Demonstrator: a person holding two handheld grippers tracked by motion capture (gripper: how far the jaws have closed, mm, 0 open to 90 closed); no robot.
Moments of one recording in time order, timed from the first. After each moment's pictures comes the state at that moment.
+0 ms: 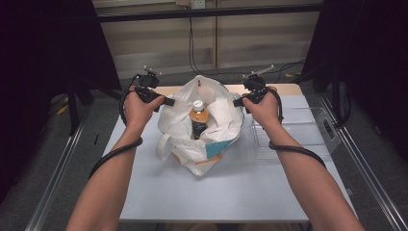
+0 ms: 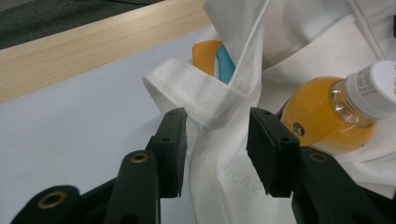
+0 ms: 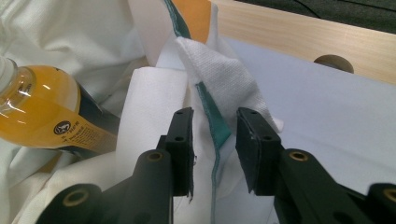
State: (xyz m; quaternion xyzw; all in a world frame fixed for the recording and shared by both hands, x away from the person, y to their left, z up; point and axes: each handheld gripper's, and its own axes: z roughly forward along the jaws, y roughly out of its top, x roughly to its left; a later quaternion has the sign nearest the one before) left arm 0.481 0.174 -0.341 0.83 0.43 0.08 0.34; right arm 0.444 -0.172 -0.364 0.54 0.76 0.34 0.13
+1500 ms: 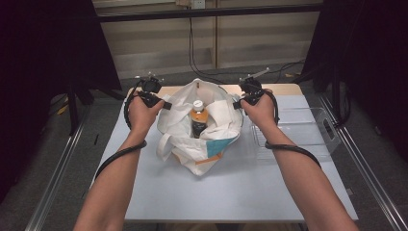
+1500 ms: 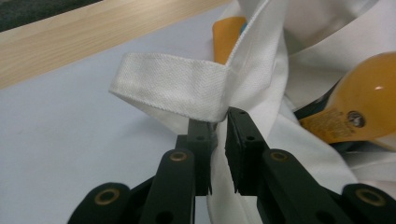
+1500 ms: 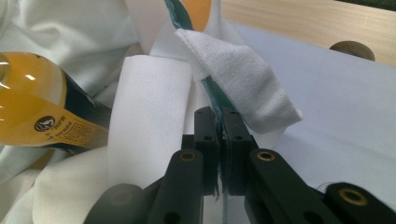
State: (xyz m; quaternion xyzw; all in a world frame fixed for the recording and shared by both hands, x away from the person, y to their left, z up) left arm 0.489 0.173 -0.368 0.84 0.44 0.10 0.30; right arm 0.452 -0.167 -0.379 0.55 0.76 0.33 0.11
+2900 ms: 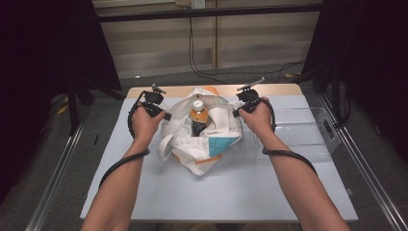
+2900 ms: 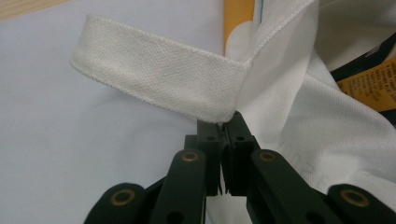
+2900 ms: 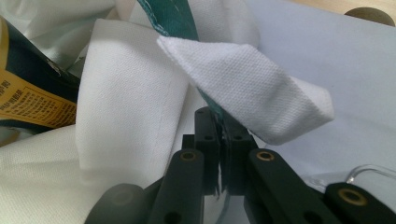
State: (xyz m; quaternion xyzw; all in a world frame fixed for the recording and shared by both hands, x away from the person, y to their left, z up) left arm 0.485 0.174 -0.406 0.84 0.46 0.07 0.27; right arm 0.449 -0.163 -0.410 0.55 0.77 0.30 0.11
